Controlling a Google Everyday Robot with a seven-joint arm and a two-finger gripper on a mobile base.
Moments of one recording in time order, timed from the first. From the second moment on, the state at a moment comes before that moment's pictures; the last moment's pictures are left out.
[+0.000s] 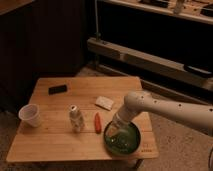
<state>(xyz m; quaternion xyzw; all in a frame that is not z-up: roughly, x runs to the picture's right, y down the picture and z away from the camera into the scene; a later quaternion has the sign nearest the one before) 0.034 0.219 0.764 -0.43 -0.13 0.30 0.84</state>
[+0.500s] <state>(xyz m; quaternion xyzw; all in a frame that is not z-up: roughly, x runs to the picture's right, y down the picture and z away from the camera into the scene) 0.063 0.222 0.767 -0.39 -0.10 0.34 0.85</state>
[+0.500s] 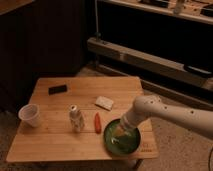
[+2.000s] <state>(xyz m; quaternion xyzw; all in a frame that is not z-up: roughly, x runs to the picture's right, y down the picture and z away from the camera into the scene) 0.047 0.214 0.818 -0.37 -0.12 0.36 0.85</state>
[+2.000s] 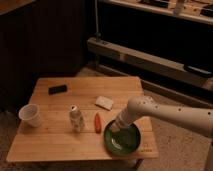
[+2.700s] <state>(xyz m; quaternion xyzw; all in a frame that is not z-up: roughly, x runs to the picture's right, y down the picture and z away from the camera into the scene) 0.031 0.207 0.828 -0.37 -0.13 0.36 0.85</state>
